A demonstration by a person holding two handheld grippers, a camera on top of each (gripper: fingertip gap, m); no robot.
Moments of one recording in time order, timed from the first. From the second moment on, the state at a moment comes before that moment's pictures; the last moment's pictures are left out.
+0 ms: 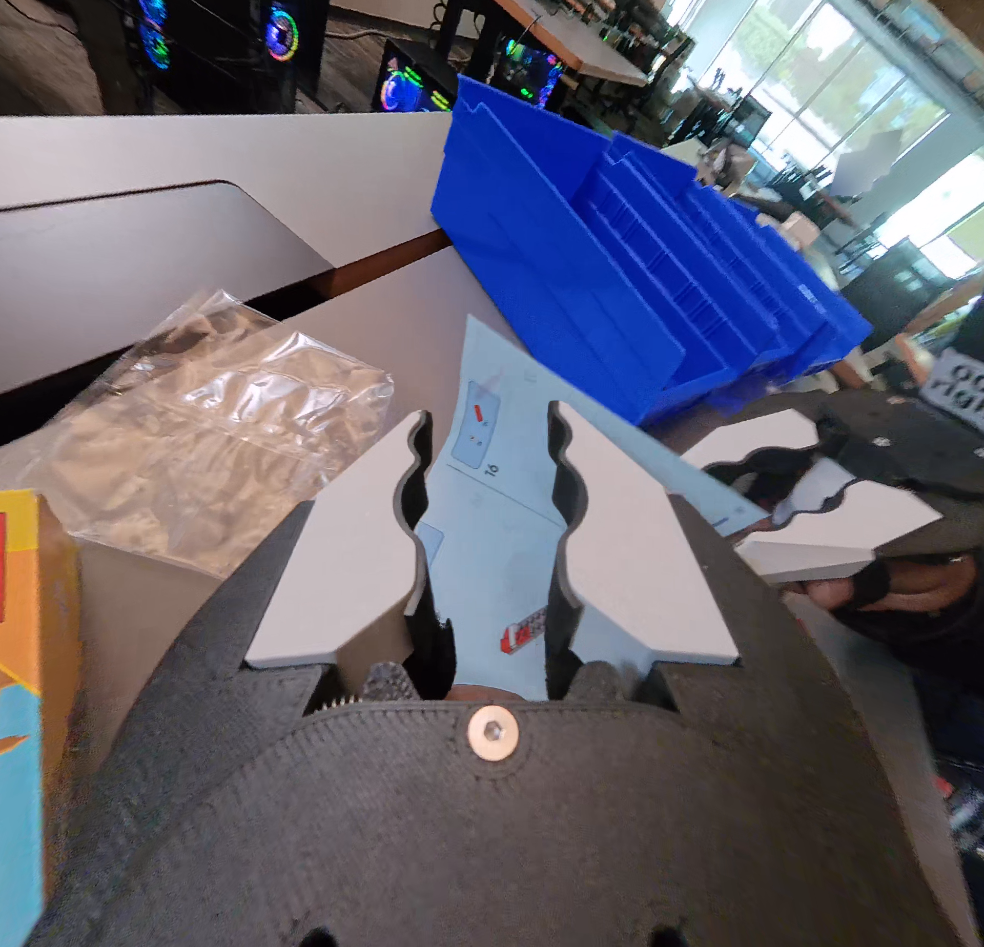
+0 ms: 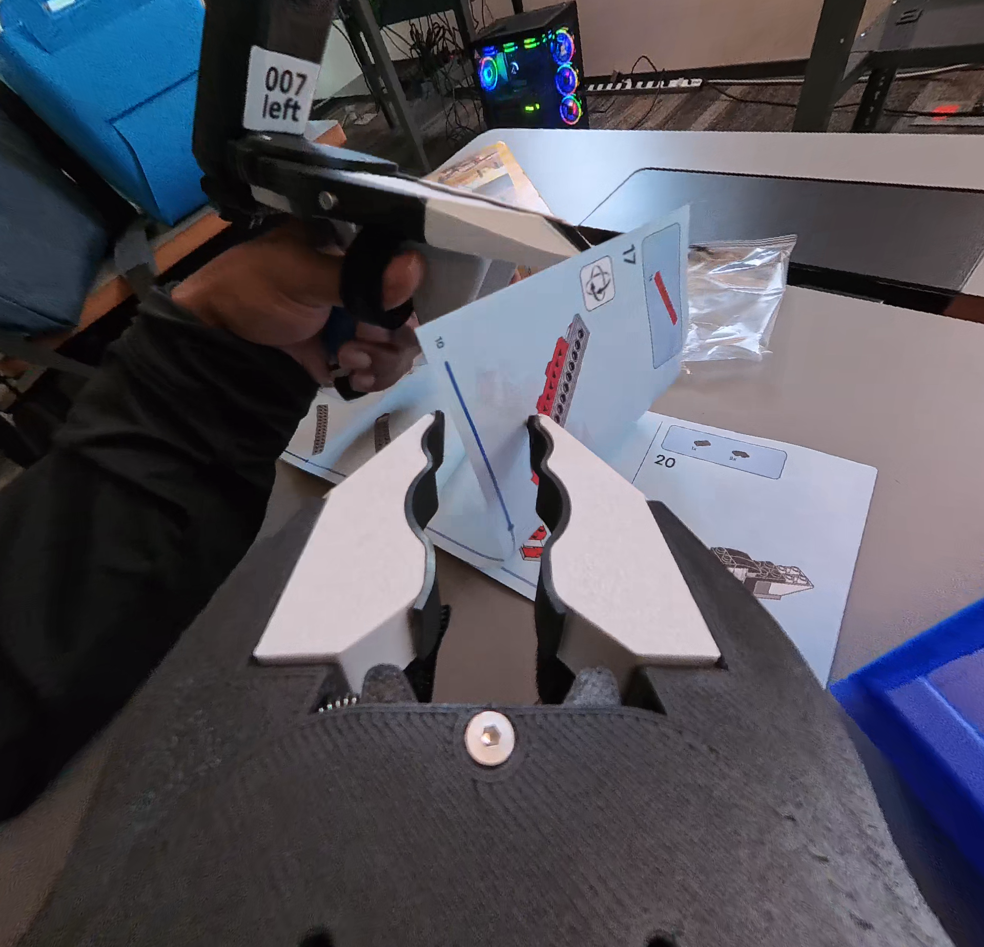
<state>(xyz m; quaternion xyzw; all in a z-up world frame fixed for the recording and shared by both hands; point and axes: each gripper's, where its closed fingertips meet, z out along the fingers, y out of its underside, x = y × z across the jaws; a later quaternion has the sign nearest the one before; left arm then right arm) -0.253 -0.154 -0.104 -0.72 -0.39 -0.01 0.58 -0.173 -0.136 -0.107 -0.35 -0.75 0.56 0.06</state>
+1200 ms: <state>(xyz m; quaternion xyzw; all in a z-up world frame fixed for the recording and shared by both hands) -0.227 -0.152 -0.115 -0.71 -0.41 -0.14 0.56 -0.166 -0.145 -0.123 -0.34 -0.77 0.54 0.06</state>
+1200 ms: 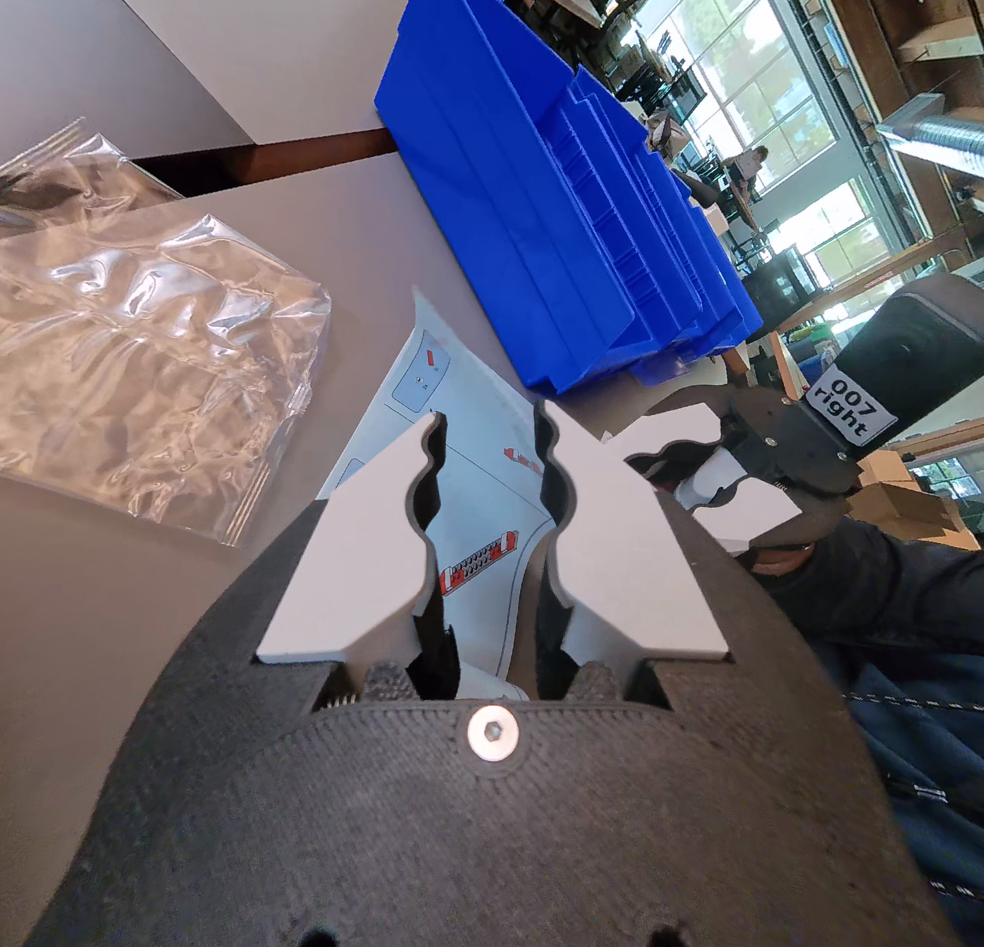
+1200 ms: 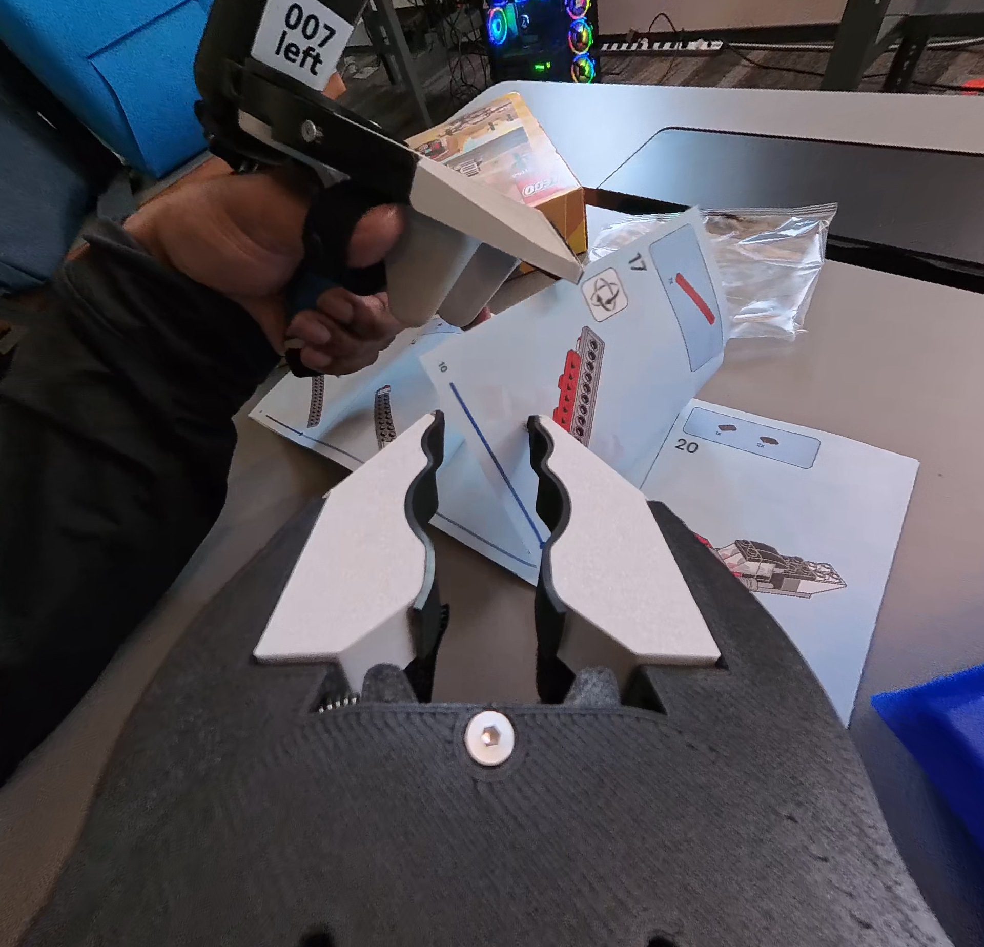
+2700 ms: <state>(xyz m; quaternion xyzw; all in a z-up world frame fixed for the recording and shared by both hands) -0.173 -0.266 -0.111 -0.73 -0.43 -0.05 0.53 -0.160 -0.165 -0.136 -0.27 -0.84 0.47 0.01</state>
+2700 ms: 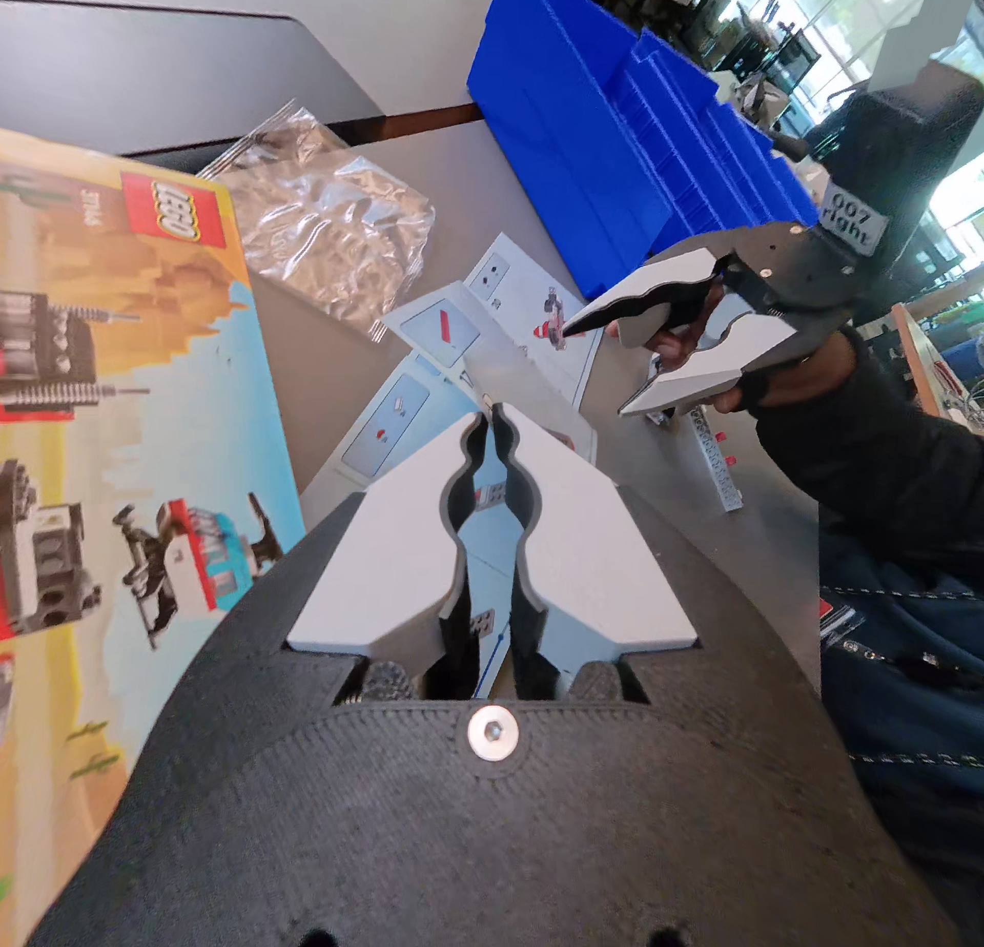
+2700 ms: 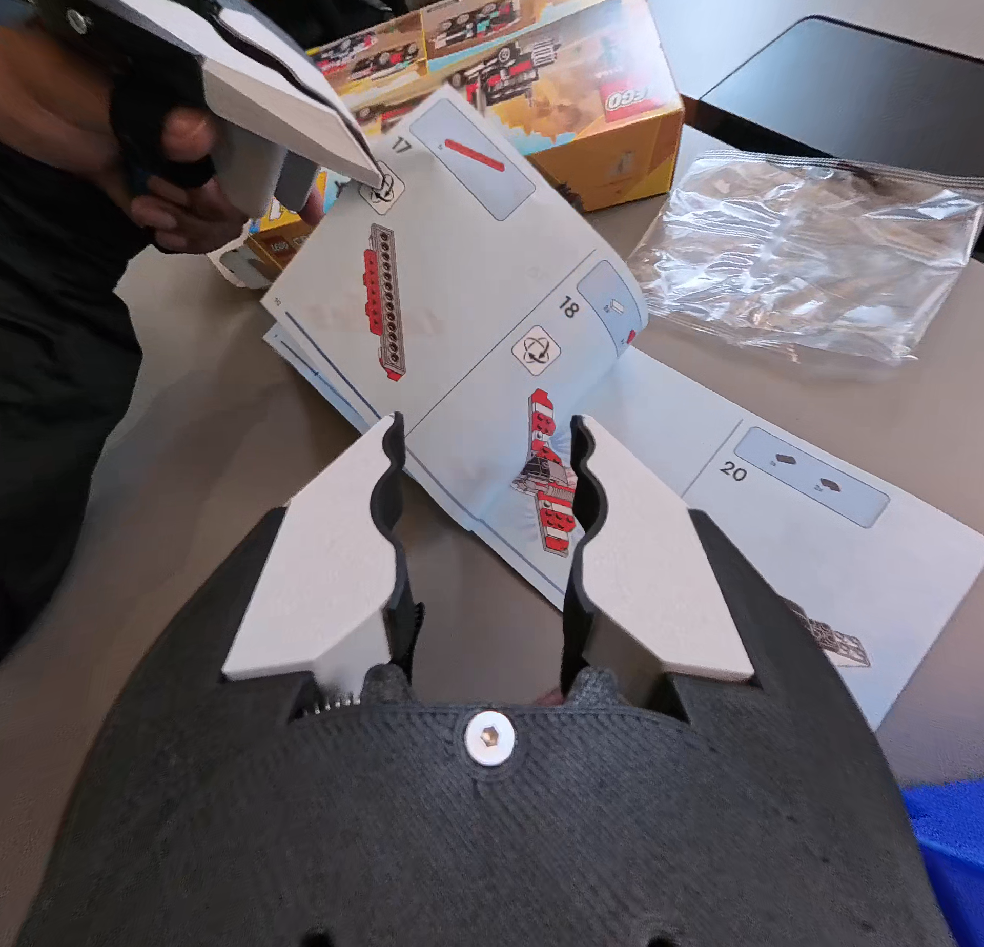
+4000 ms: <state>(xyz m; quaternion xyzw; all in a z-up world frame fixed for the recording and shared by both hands) -0.161 -0.333 -0.103 -0.69 -0.45 0.01 0.57 -0.126 -0.162 -0.139 -0.25 -0.85 0.46 0.03</state>
